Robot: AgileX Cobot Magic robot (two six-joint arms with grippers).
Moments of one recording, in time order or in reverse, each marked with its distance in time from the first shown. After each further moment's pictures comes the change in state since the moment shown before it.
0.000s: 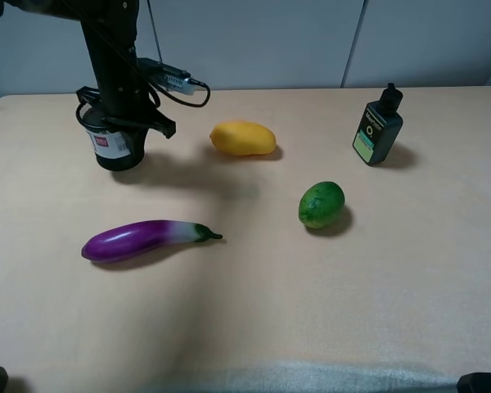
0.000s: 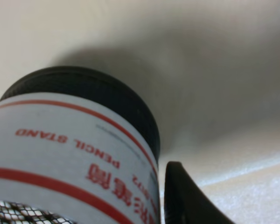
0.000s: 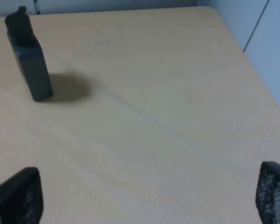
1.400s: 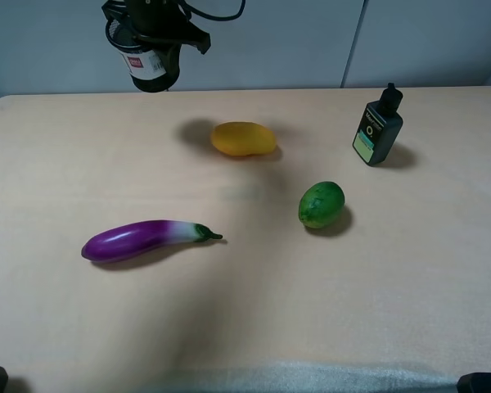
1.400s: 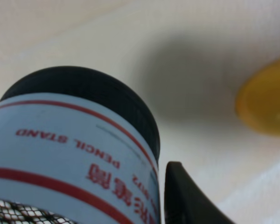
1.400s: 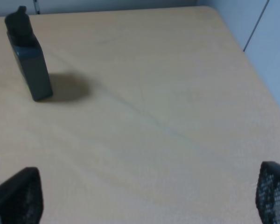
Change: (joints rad) left arm -0.048 0.080 -0.513 -0.002 0.111 -0.001; right arm 0.000 0.000 0.000 0.000 0.000 0.000
